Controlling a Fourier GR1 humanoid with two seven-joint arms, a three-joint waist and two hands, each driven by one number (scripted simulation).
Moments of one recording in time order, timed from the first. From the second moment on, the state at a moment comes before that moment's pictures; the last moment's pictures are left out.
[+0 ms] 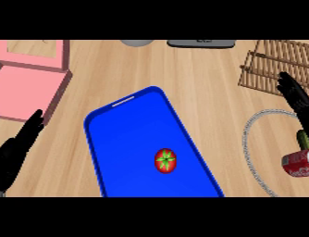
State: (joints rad) left arm 0.08 0.51 -0.11 -1.55 0.17 0.07 0.08; right arm -0.18 -0.55 0.07 -1.41 -0.19 0.06 -0.07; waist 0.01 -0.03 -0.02
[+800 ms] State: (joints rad) left arm 0.02 0.33 -0.09 -1.42 0.29 0.14 0.23; right arm 0.07 -0.86 -0.39 -0.84 -0.29 0.31 -0.47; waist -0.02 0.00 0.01
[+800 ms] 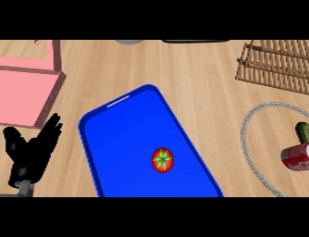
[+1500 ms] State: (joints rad) left arm -0.01 0.32 -0.07 -1.40 0.28 0.11 0.25; right arm 0.11 -1.08 -0.33 -0.85 -0.20 0.59 -0.47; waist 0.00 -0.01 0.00
